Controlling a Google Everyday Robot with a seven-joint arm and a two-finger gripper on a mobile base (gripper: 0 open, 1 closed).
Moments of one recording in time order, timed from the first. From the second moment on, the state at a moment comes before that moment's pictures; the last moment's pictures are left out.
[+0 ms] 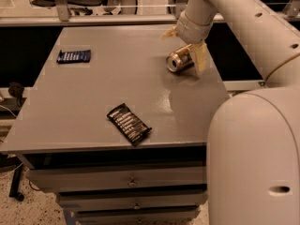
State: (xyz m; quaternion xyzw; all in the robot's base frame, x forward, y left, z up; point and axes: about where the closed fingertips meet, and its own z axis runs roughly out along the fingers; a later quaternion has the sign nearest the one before) arm 0.717 -0.111 0.850 -0.90 0.40 -0.05 0.14
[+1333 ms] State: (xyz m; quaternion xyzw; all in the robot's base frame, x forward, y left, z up) arm 0.712 -0.119 0.863 -0.90 0.43 -0.05 0.12
